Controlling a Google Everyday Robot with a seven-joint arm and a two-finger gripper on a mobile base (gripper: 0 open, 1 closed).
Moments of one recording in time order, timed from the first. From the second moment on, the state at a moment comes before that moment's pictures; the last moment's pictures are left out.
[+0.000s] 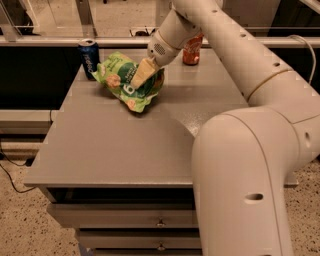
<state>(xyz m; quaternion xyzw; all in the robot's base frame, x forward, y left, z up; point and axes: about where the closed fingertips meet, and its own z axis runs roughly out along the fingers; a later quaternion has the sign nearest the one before) 0.721 0.025 0.860 -0.49 0.82 0.22 0.19</state>
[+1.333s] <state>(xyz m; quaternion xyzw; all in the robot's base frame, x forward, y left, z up) 0.726 0.034 0.854 -0.49 0.82 0.22 0.17</state>
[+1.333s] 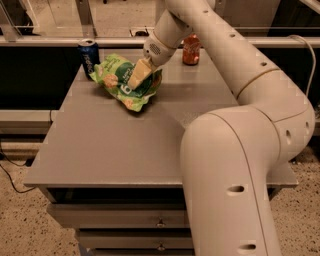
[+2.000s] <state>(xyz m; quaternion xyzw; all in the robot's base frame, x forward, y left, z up) 0.727 0.038 0.854 -0.50 0.82 0.22 0.17</state>
